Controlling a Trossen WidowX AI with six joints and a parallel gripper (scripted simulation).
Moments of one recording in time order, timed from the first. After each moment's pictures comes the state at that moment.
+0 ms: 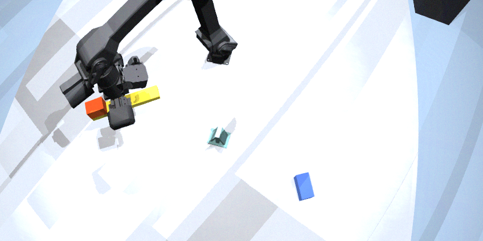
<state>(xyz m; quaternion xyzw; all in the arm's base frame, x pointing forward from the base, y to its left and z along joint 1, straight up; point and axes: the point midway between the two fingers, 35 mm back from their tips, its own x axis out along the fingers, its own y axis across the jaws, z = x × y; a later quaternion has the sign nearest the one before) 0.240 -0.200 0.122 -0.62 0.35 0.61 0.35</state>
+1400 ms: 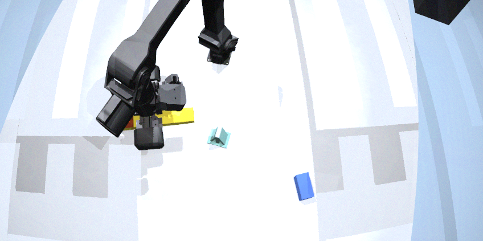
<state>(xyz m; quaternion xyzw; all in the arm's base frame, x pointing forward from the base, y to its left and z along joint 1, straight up) 0.273 -0.097 0.154 -0.59 0.41 0.57 0.41</state>
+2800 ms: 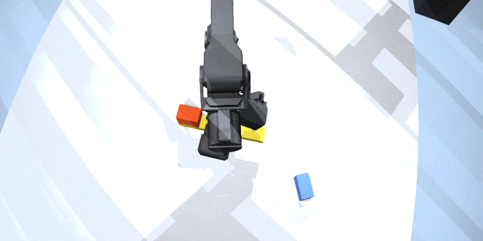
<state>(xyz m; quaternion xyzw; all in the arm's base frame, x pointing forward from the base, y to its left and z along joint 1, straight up) 0.254 0.065 0.153 -0.50 0.50 0.49 0.51</state>
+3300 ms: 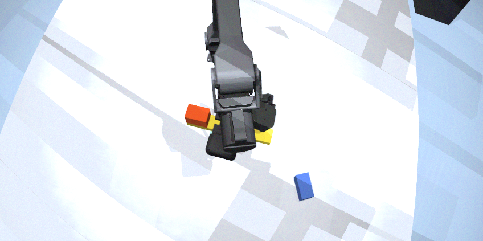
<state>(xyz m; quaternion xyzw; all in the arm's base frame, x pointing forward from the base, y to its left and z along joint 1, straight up) 0.250 0.083 0.145 -0.49 0.50 0.48 0.52</state>
